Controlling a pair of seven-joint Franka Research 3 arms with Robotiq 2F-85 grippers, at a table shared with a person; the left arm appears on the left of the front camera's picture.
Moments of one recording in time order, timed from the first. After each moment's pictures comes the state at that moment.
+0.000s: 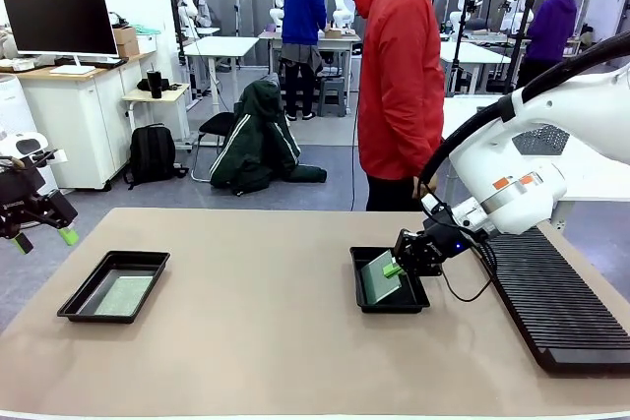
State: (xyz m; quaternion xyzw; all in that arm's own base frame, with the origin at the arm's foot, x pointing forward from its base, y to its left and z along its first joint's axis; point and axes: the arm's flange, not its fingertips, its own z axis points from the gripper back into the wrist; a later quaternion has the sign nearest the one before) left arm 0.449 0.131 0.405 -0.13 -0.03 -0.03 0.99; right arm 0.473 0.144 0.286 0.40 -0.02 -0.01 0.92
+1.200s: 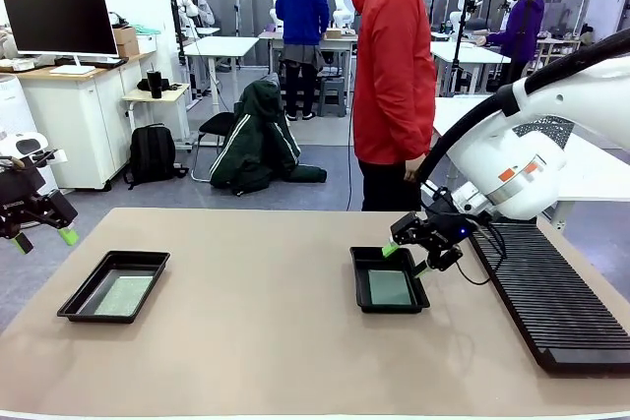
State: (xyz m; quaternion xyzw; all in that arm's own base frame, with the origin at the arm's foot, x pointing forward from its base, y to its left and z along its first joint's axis) left arm 0.449 0.131 0.405 -0.13 -0.03 -0.03 0.99; right arm 0.474 0.147 0.327 0.33 -0.03 0.02 0.95
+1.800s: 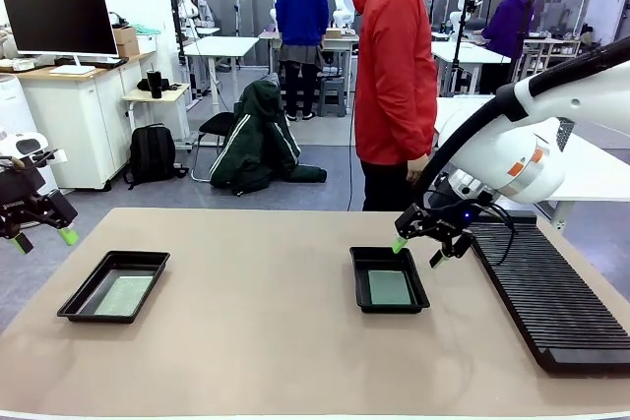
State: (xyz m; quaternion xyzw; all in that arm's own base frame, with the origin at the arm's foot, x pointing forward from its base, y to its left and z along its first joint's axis) left arm 0.449 0.131 0.405 -0.13 -0.03 -0.03 0.99; right arm 0.471 0.150 0.360 0.23 -0.02 0.02 0.97
